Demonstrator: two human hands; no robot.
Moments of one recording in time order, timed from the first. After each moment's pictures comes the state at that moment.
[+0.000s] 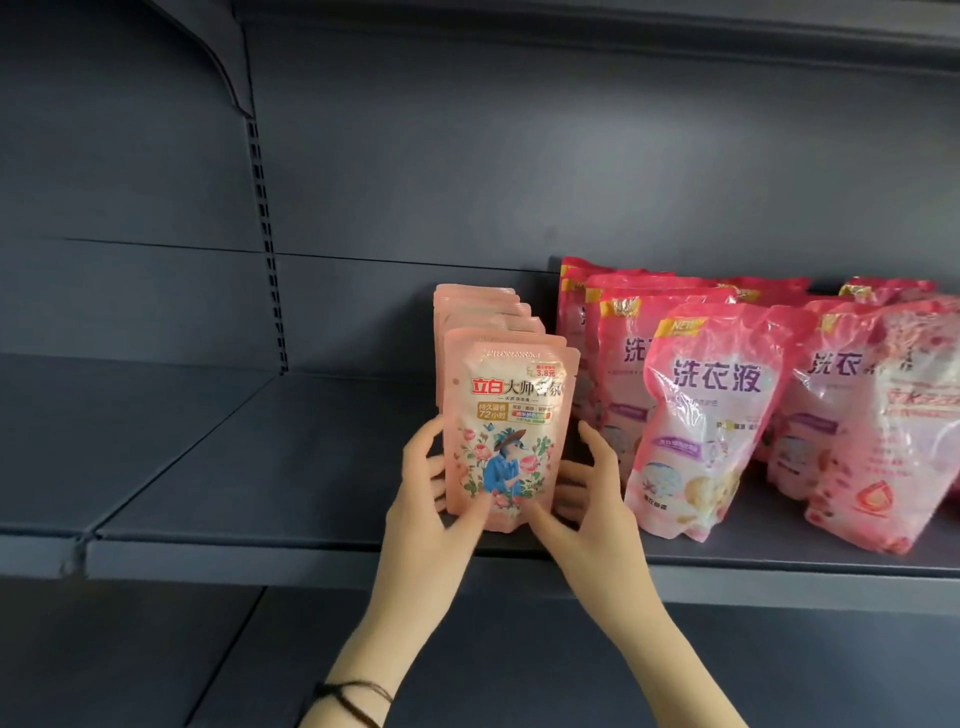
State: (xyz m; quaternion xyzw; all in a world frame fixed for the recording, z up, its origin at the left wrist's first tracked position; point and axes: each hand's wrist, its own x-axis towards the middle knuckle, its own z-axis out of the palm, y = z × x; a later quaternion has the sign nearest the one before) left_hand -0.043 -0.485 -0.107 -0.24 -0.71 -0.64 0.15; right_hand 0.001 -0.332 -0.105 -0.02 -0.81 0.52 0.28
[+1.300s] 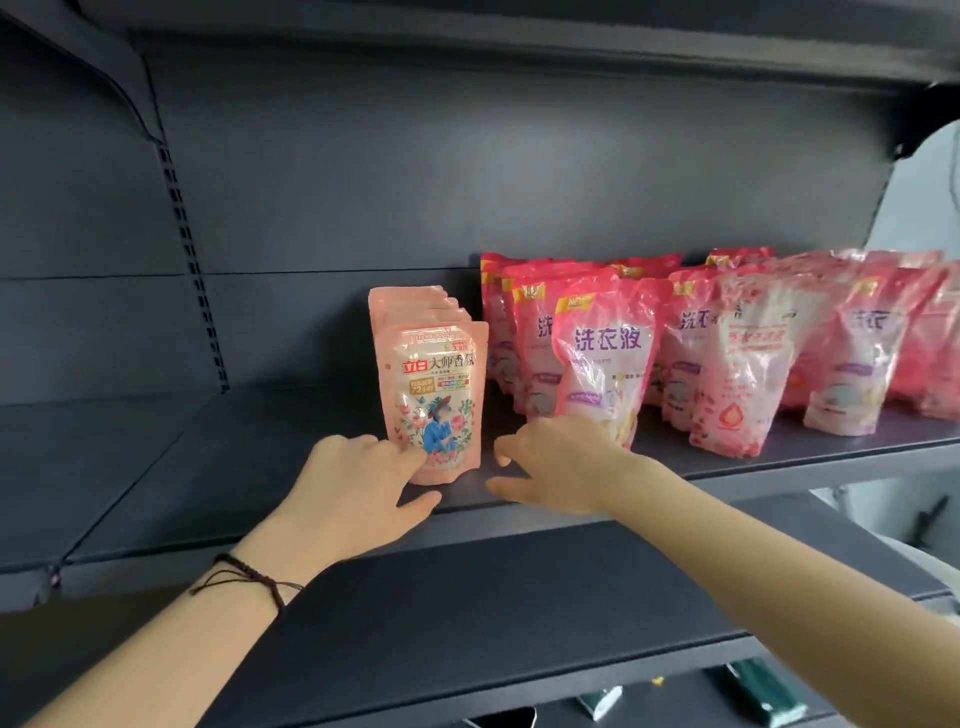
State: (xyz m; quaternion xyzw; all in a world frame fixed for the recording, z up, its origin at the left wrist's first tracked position) left_hand -0.050 -0.525 -0.052 -0.43 -0.86 0.06 0.27; right_hand 0.032 -0.314 -0.028 0.08 -0.98 -0.12 0.12
